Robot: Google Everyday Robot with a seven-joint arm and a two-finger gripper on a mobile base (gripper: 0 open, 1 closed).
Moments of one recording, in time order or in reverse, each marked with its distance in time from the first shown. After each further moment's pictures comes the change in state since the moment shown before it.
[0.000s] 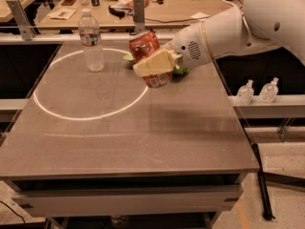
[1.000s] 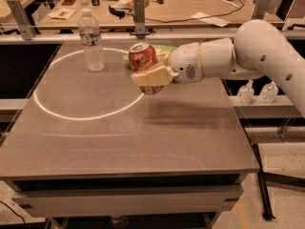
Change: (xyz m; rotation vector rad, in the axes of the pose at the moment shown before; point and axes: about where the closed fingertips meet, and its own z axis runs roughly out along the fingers) arm 0.018 -0.020 0.030 -0.073 -0.194 -0.159
